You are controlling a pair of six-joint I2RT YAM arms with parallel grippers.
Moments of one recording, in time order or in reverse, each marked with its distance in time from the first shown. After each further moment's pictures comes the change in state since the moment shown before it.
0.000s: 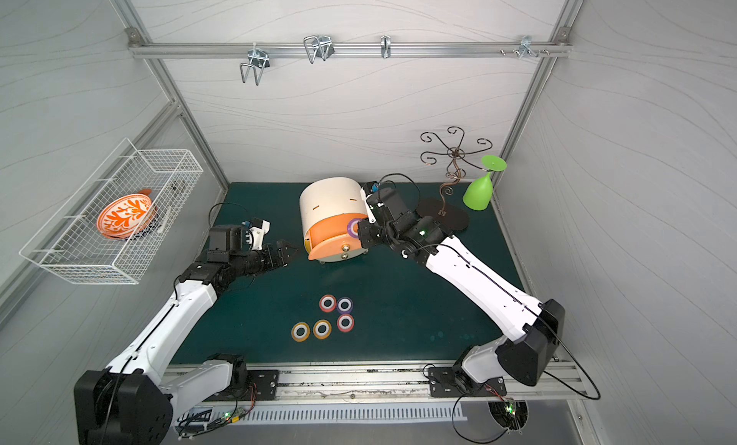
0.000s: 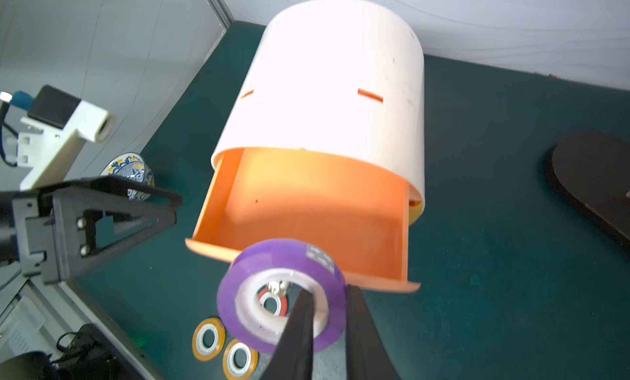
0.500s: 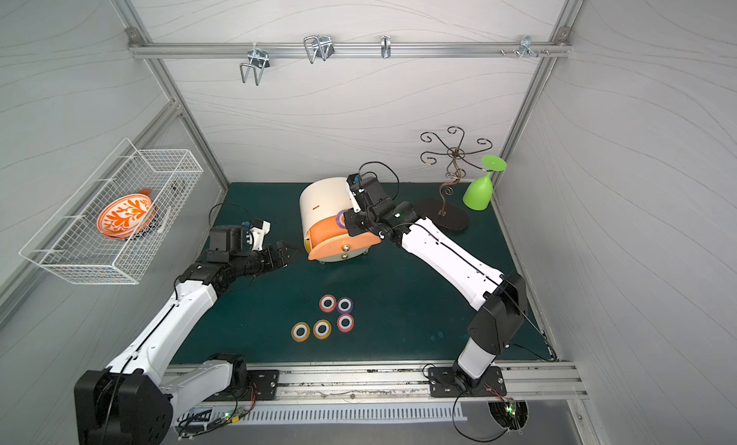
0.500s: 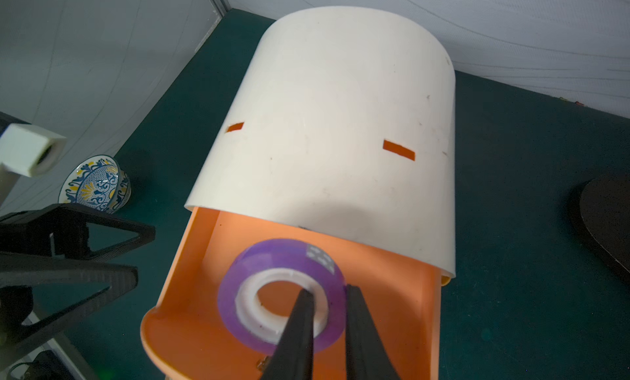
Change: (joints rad) left arm 0.000 0.000 -0.004 0.000 0.008 0.000; right arm -0.017 0.194 0.121 0.024 -0.035 -0.070
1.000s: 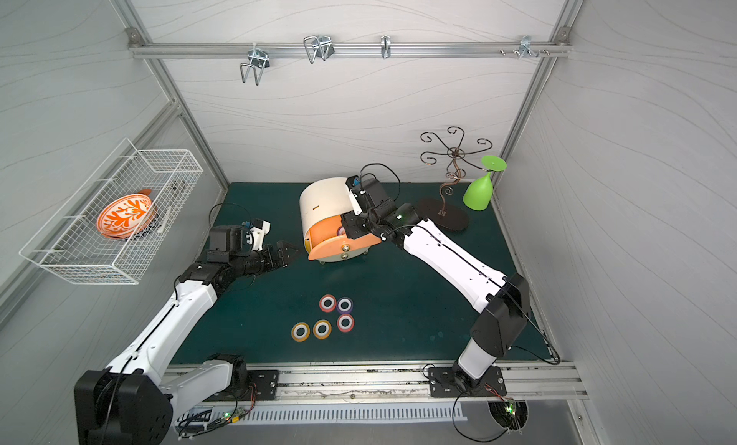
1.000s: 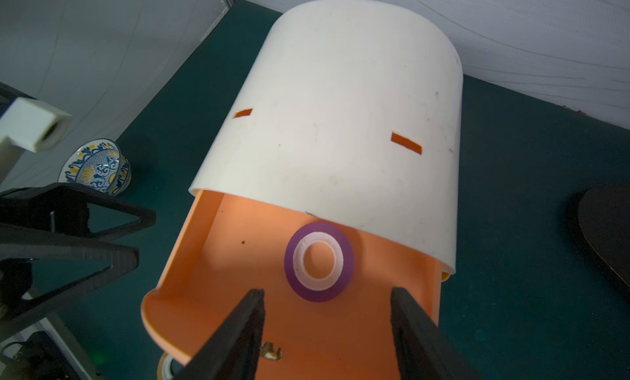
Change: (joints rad) left arm 0.000 0.000 0.000 0.000 0.000 0.000; right arm 0.002 -0.046 -0.034 0.004 -0.010 -0.040
